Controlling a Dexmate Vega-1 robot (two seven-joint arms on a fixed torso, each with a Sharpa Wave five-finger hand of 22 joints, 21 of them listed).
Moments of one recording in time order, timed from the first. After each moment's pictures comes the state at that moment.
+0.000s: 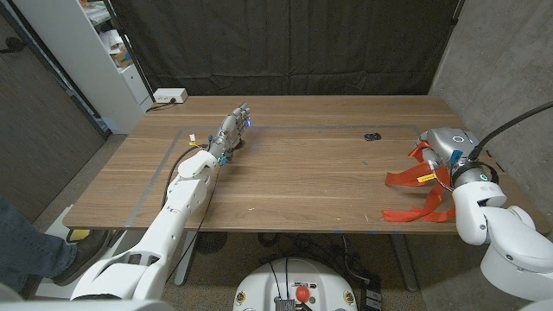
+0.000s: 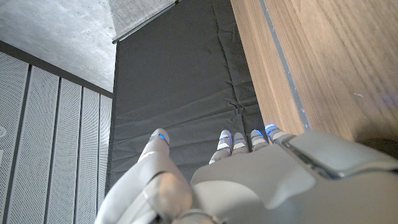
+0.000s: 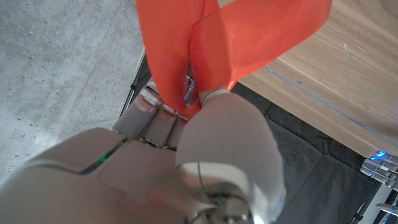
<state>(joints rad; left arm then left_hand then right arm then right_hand) 0.79 0.21 0.08 -1.18 -0.34 -0.15 -0.35 0.21 0.02 0.38 -0.09 0.18 -0.01 0.10 0.19 0.17 -0.15 0.05 0.21 0.19 -0.17 0.09 0.19 0.18 -0.17 0.07 0.21 0.18 -1.63 -1.24 -0.09 -2.48 -0.63 -1.06 -0.27 1.27 0.15 0.30 -0.14 0.17 0.97 -0.10 0.34 0.23 0.96 -0.09 0.40 0.24 1.05 -0.17 0.51 0.51 1.14 -0.22 0.53 0.24</state>
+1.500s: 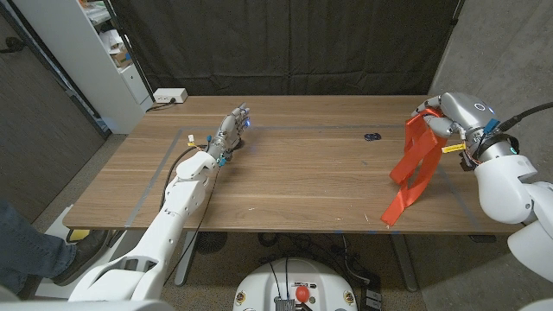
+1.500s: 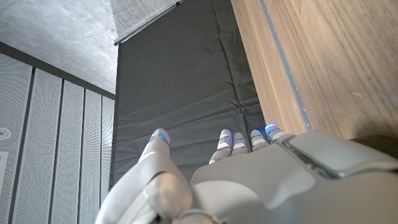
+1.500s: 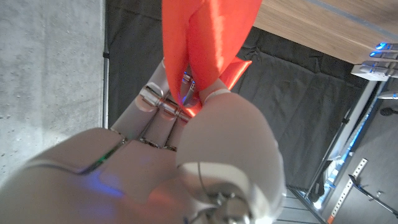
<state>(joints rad) 0.82 0.22 0.07 -1.24 -0.34 -0.14 -0.34 0.20 0.03 0.38 -0.10 0.18 -0.01 0.11 0.19 0.17 -0.15 0.05 0.21 0.19 -0.17 0.09 0.19 0.18 -0.17 0.07 0.20 0.18 -1.69 -0.85 0.28 -2.45 -0.62 -0.49 -0.17 1.27 0.15 0.30 -0.14 0.17 0.97 -0.10 0.34 0.23 0.98 -0.09 0.39 0.24 1.07 -0.18 0.47 0.53 1.13 -0.22 0.56 0.24</state>
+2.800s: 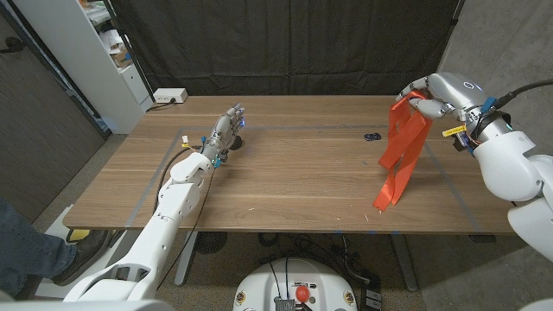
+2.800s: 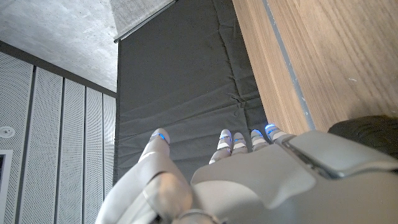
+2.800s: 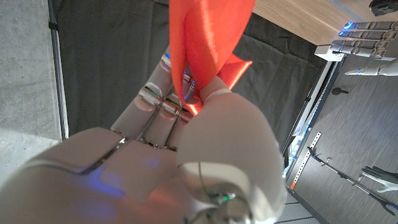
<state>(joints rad) 0.86 0.25 0.06 -1.31 -0.36 -0.12 -0.32 0.20 0.03 0.38 -0.10 0.18 -0.01 0.11 0.19 0.17 -0.15 0.05 0.21 0.19 -0.17 0.09 0.19 0.18 -0.17 0.07 0.20 0.18 -1.52 -0.69 0.32 -2.40 -0.68 -0.13 0.05 1.26 0.15 0.30 -0.13 0.17 0.98 -0.11 0.34 0.23 0.97 -0.09 0.38 0.27 1.07 -0.18 0.44 0.55 1.09 -0.20 0.60 0.24</state>
